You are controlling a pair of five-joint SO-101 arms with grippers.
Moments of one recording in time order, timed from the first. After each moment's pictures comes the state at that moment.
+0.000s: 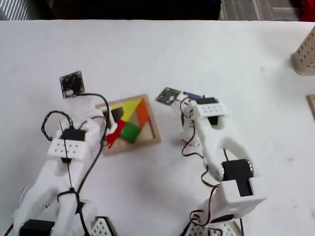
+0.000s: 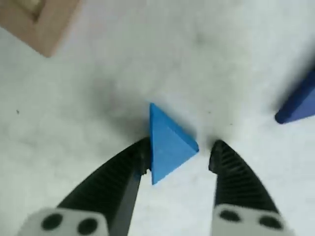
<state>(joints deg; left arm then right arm) -0.7 -29.8 60.7 32.0 22.9 -11.3 7.4 29.2 59.1 49.2</state>
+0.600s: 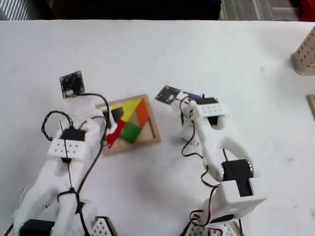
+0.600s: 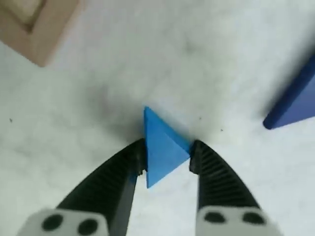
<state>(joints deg) -0.7 -29.8 60.7 32.0 22.9 -11.9 7.4 29.2 57.1 49.5</state>
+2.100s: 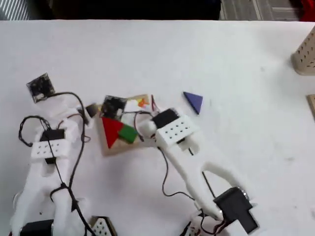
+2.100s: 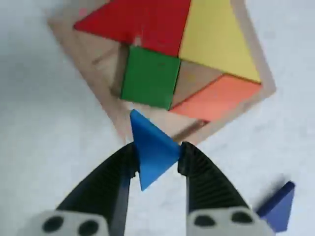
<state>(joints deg) -14.1 -29.8 60.6 32.0 22.9 -37.0 -8.7 29.7 54.2 46.6</state>
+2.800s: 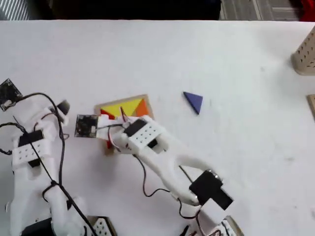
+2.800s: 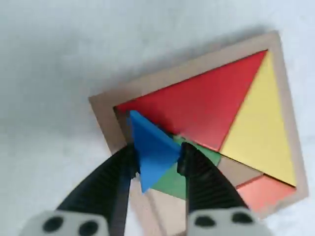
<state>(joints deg) -27.3 -29.8 58.4 32.0 22.9 -47.7 7.0 25.2 41.4 47.2</state>
